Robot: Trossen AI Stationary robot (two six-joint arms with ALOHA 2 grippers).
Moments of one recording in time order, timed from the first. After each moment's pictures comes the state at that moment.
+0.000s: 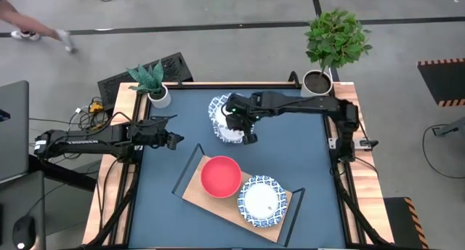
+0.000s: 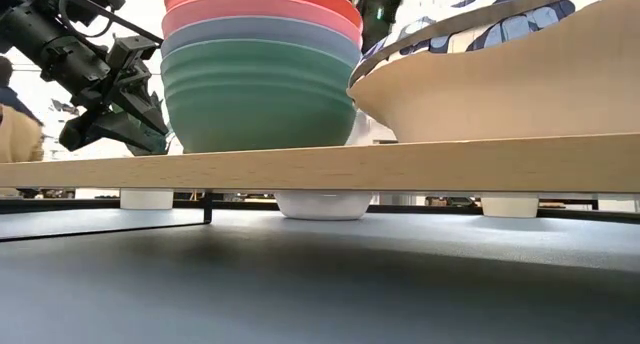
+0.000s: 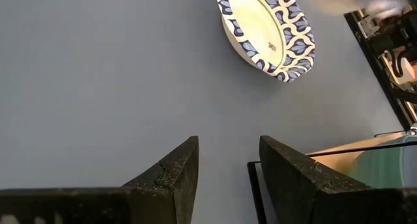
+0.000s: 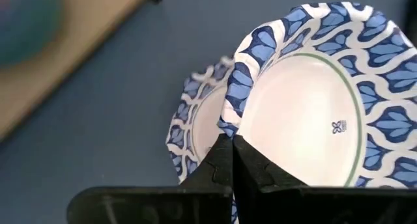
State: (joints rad) left arm 0.16 0.52 0.33 -0.40 -0.17 -0.94; right arm -0.16 1.90 1.74 -0.91 0.01 -0.49
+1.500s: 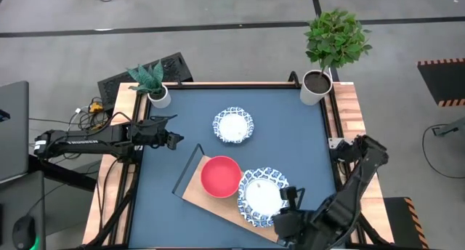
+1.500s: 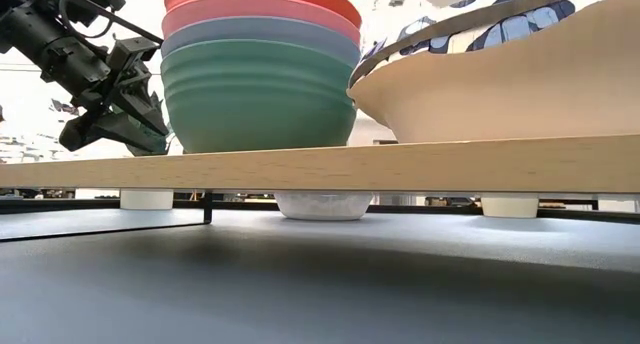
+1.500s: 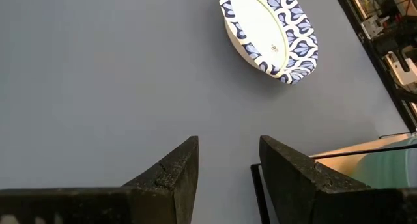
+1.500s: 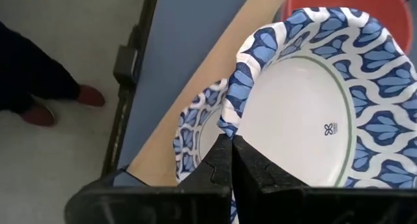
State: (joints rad) left arm 0.16 0.53 0.33 -0.40 -0.18 -0.94; right arm 0.86 1.89 2.01 -1.27 0.52 0.58
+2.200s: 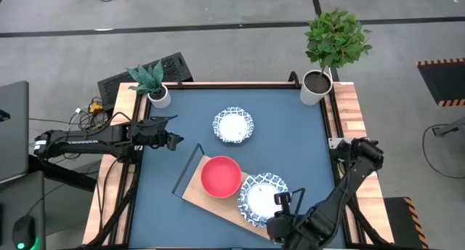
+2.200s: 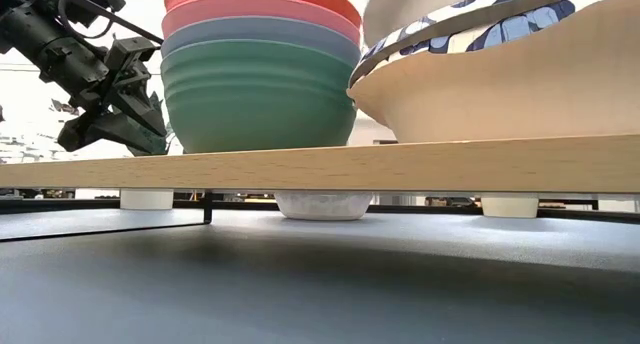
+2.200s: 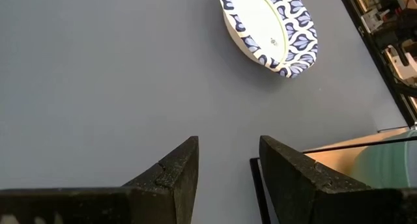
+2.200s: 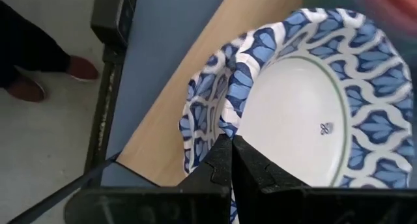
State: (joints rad) left arm 0.16 0.53 0.33 -0.41 -0.16 -0.94; right arm 0.84 1.94 1.81 -1.15 0.44 0.62
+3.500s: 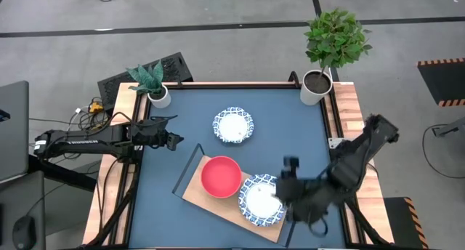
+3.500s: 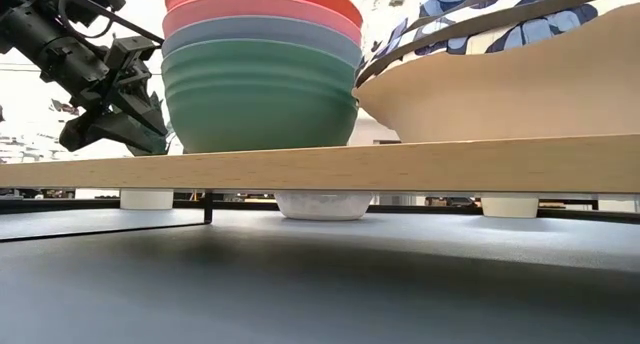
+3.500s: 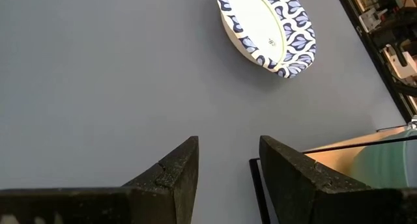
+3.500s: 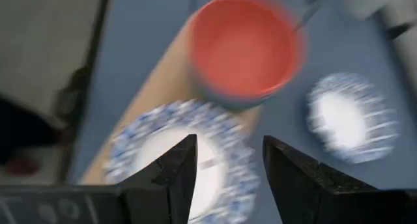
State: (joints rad) left arm 0.16 0.53 0.33 -0.40 -0.16 -0.93; right arm 0.72 1.62 1.75 -1.13 0.56 0.51
